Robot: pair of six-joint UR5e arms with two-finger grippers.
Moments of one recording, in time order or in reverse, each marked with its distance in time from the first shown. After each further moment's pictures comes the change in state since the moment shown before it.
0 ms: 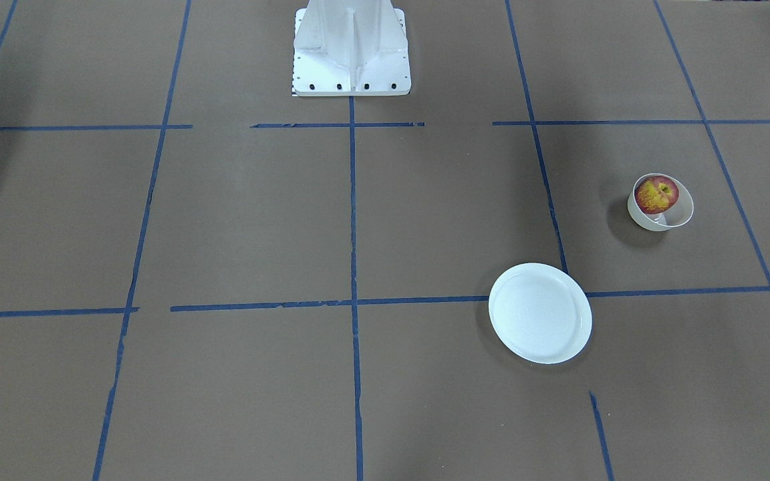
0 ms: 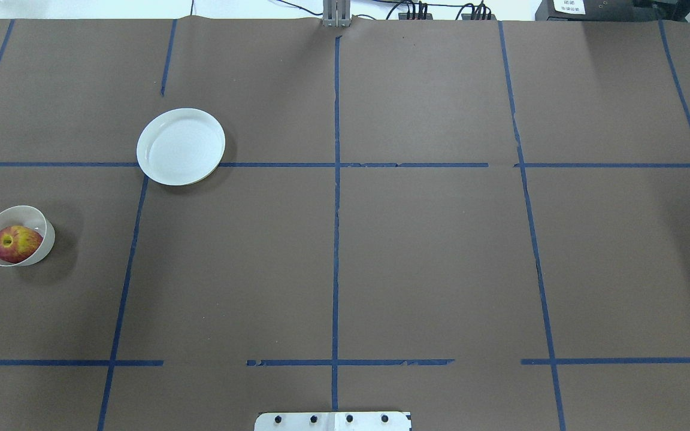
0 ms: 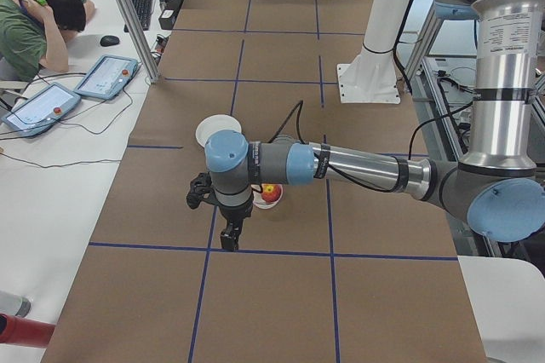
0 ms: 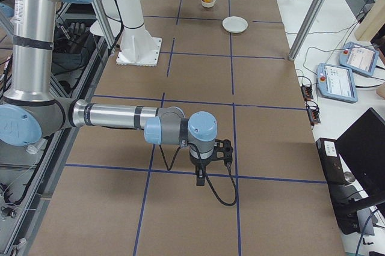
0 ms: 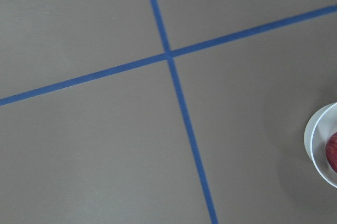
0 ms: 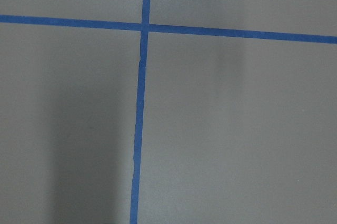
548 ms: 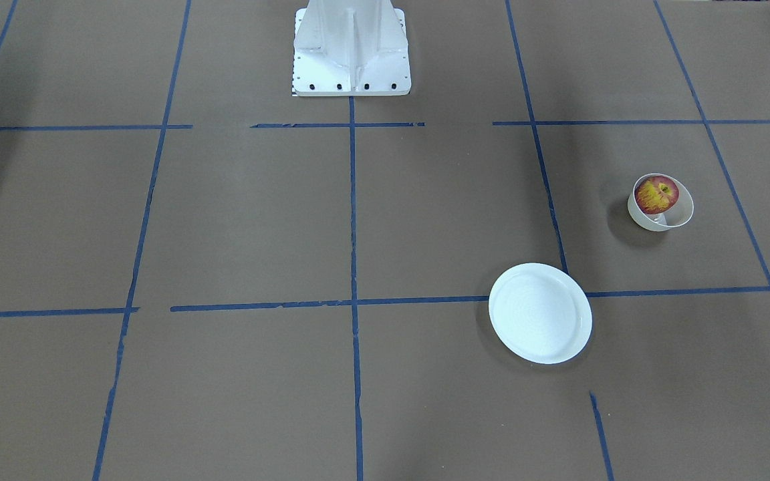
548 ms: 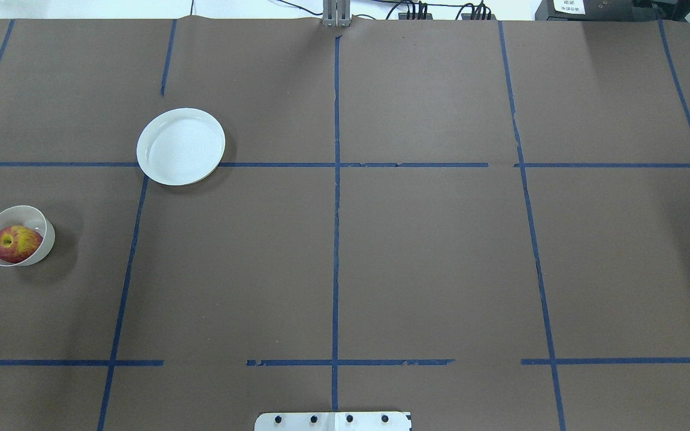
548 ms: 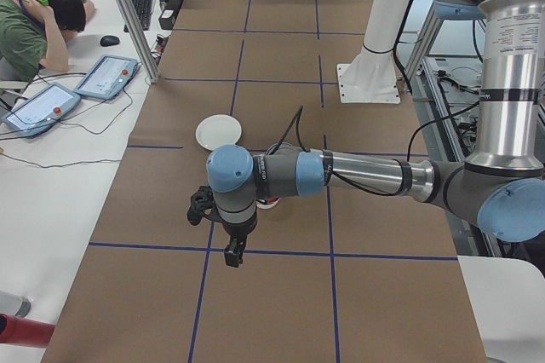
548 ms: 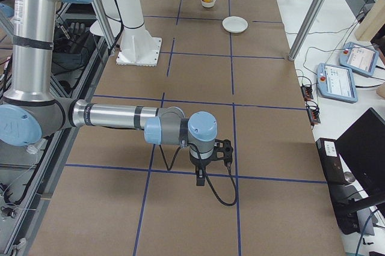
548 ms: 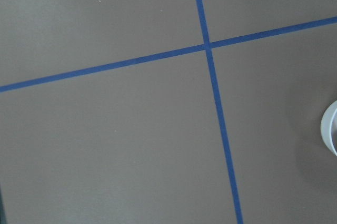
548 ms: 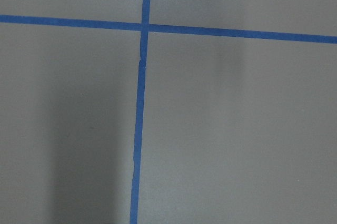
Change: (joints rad) left arm -0.051 0.054 0.044 -0.039 -0.118 -0.005; right arm 0.000 0.000 0.000 0.000 0.000 0.000
